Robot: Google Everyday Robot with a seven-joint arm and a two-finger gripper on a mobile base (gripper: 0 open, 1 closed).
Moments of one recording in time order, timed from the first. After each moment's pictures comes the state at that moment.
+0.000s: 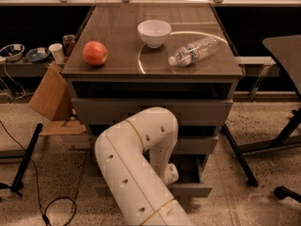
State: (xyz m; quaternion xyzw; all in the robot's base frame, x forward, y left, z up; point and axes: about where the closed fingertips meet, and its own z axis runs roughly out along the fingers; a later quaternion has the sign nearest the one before) arm 0.609 -0.044 0.168 -0.16 0.97 0.01 0.20
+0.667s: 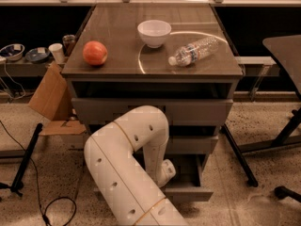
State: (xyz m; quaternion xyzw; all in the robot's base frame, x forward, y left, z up) arm 0.591 -0.046 0.166 -0.26 0.95 -0.03 0.14
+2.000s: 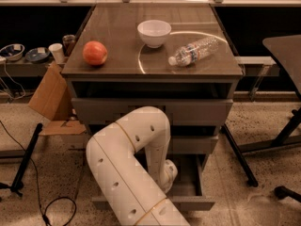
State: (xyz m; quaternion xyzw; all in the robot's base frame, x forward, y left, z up) arm 0.549 -0.069 0.155 -0.39 0.92 -0.04 0.05
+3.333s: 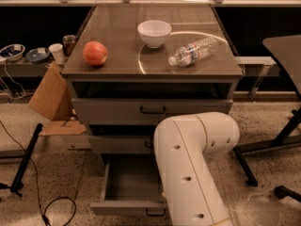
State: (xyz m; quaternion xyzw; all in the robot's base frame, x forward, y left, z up) arm 0.520 -0.089 0.173 -0.44 0.89 0.07 0.07
